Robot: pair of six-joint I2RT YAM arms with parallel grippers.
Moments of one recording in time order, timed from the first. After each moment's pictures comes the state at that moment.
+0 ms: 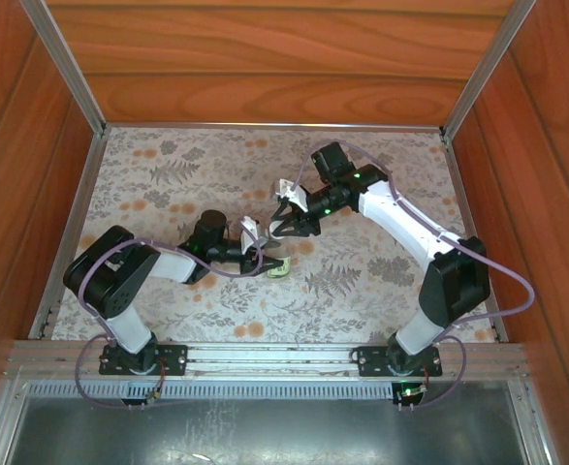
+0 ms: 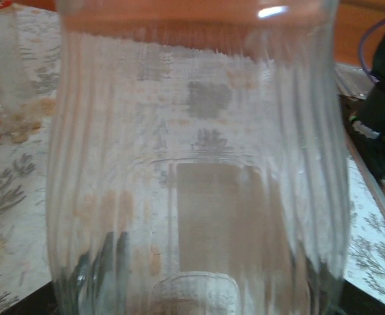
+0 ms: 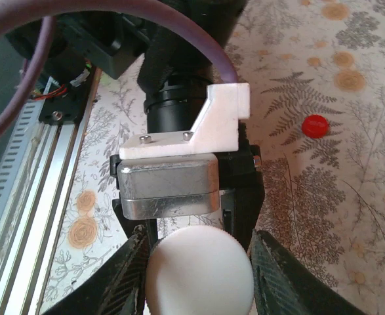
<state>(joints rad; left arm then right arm) -0.61 1.69 0.53 0.76 0.83 0.16 0.59 1.62 1.39 -0.84 -0.82 -0.78</state>
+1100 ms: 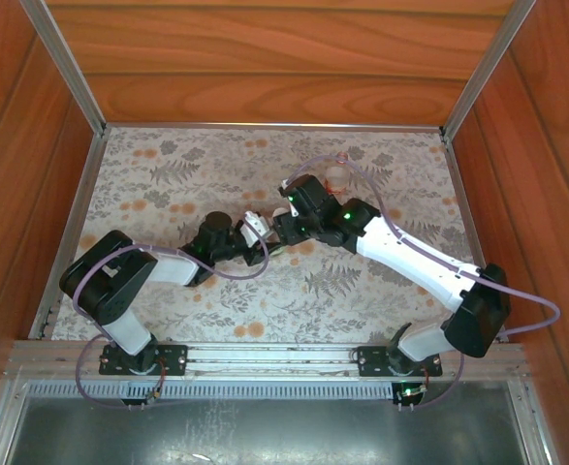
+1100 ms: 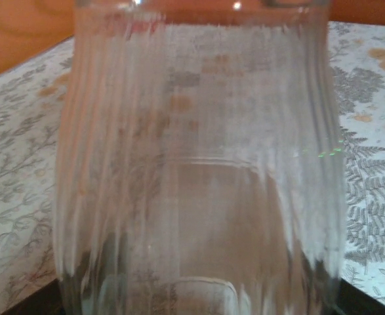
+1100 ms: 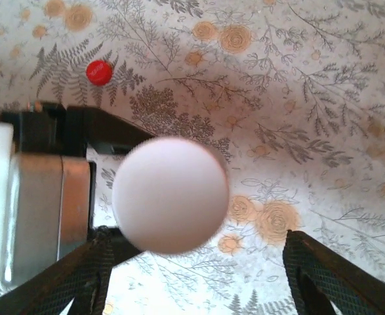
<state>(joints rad) -0.67 1.65 0.54 0.76 0.42 0.22 0.89 1.43 1.26 -0.74 0.12 0.29</state>
